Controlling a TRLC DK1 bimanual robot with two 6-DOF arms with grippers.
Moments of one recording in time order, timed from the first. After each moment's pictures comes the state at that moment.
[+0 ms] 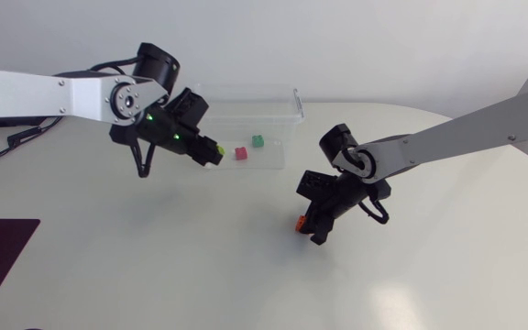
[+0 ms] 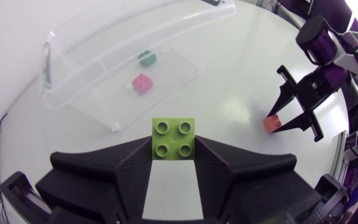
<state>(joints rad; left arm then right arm) -0.33 1.81 1.31 -0.41 0.21 0.28 0.38 1.97 1.08 -0.41 -0.30 -0.73</state>
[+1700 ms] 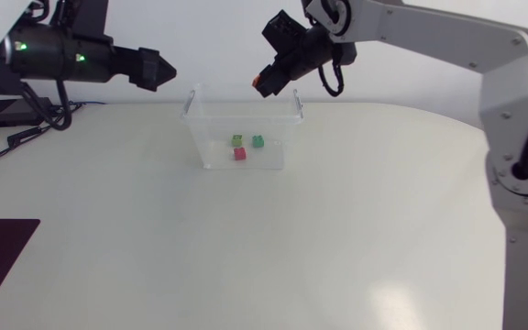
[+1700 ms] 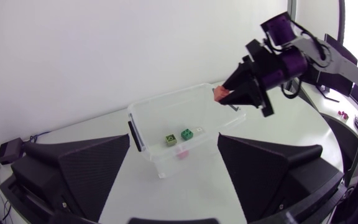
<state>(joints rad) -0.16 1.43 1.28 -0.34 0.27 0.16 0.41 2.25 2.18 -0.63 -0.28 -0.50</state>
